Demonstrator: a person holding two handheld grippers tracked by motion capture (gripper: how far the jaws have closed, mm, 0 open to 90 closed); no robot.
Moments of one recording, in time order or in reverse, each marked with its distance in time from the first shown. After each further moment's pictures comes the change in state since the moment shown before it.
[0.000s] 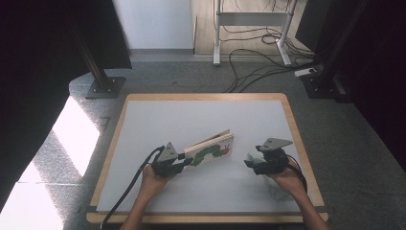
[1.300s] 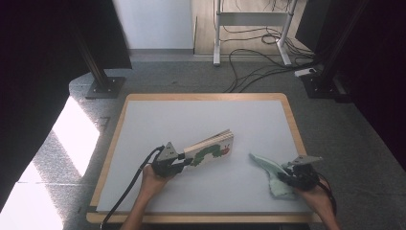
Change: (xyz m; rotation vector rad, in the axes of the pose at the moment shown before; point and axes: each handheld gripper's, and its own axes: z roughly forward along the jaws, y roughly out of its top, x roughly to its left) left arm 0.001 -0.001 0.001 0.003 -0.006 -0.012; right arm -0.033 -0.096 -0.040 0.168 -0.098 0.211
